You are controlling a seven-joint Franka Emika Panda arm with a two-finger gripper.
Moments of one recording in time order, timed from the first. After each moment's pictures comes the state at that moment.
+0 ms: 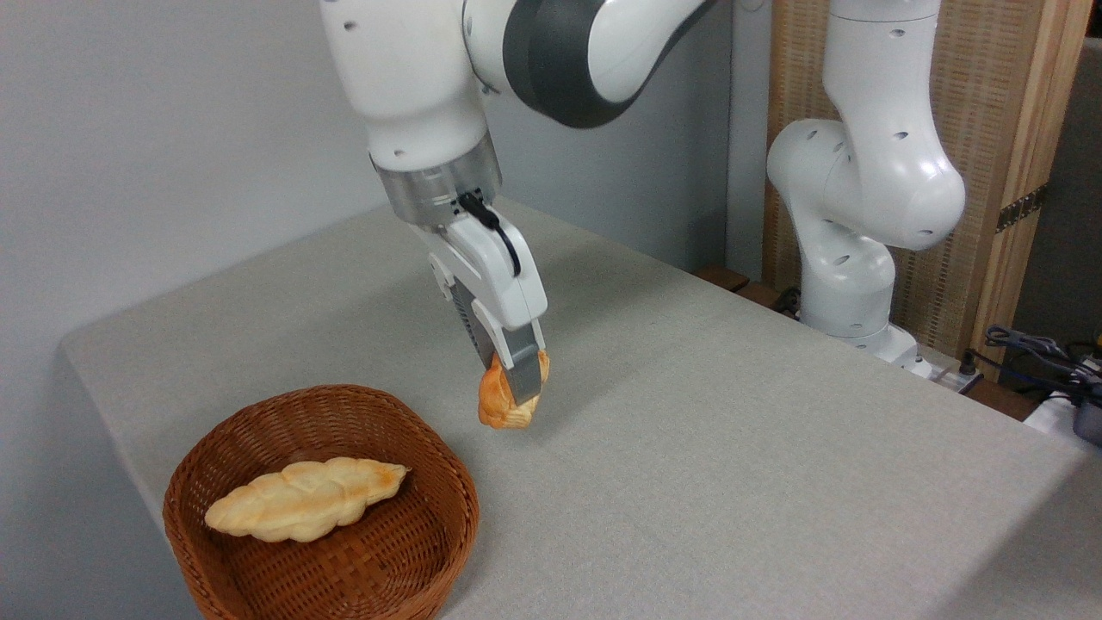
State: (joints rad) arm -0.18 -0.04 0.15 -1.90 -0.06 1.72 0.92
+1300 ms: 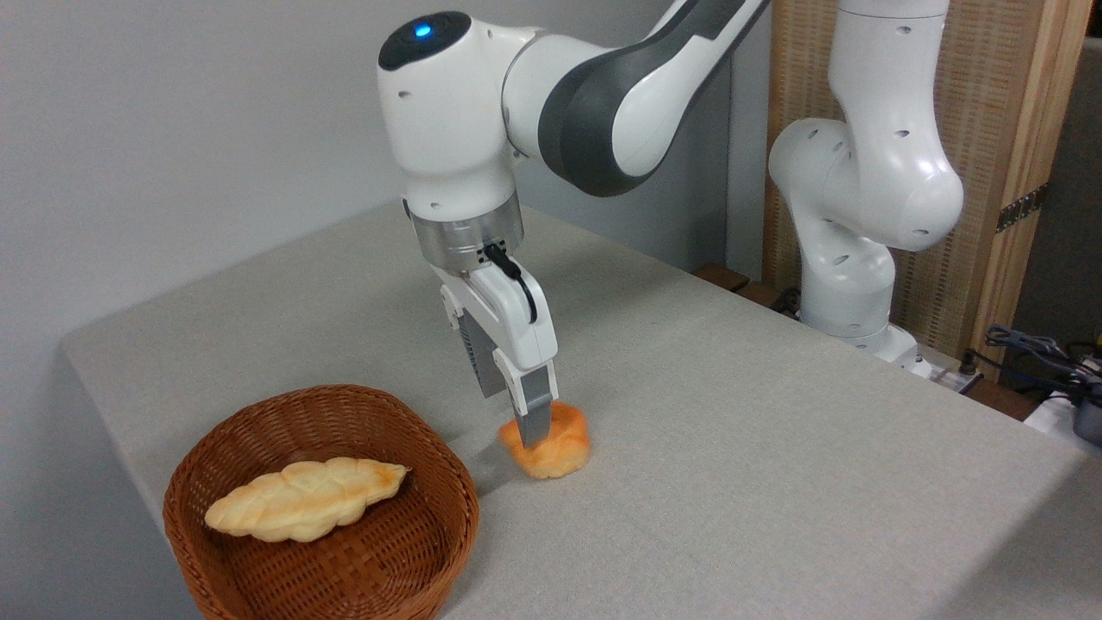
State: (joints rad) arm -0.22 -0.10 0.15 -2.12 -0.06 1.97 0.92
